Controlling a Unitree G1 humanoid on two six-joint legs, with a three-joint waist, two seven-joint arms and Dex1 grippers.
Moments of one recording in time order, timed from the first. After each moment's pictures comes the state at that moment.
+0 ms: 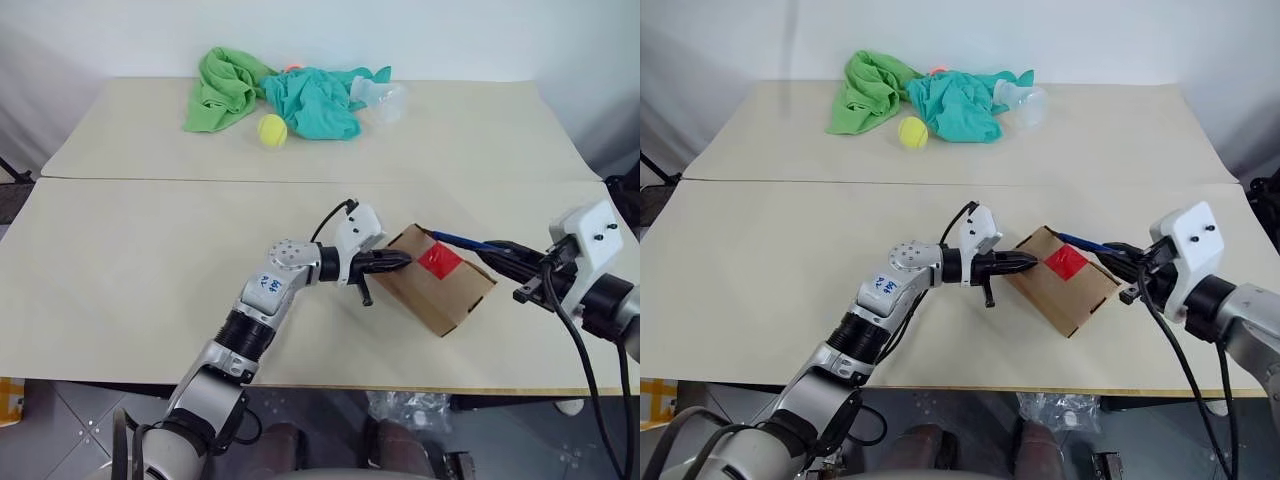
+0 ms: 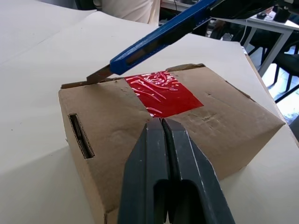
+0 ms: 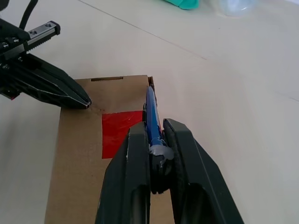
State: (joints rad) left arm -0.77 0.08 -0.29 0.29 -0.20 0.36 -0.82; right arm -0.06 -0.92 -0.50 -0.62 0.82 0.92 0.51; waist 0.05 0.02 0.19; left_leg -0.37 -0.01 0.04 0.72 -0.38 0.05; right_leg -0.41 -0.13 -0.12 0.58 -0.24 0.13
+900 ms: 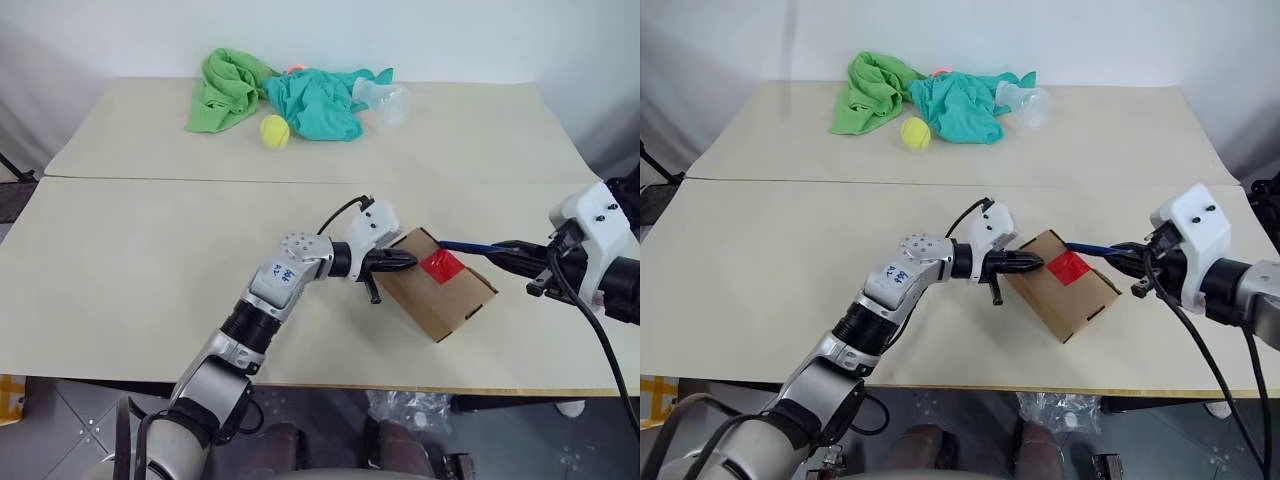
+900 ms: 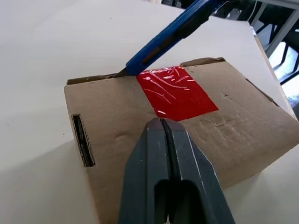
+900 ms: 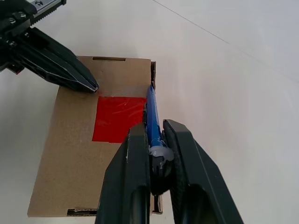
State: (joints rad) left arm -0.85 0.06 -0.35 0.26 -0.13 0.55 -0.77; right arm -0.18 -1.08 -0.49 -0.58 0.86 1.12 0.57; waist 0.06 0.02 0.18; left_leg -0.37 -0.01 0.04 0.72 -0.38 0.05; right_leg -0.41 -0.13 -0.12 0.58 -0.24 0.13
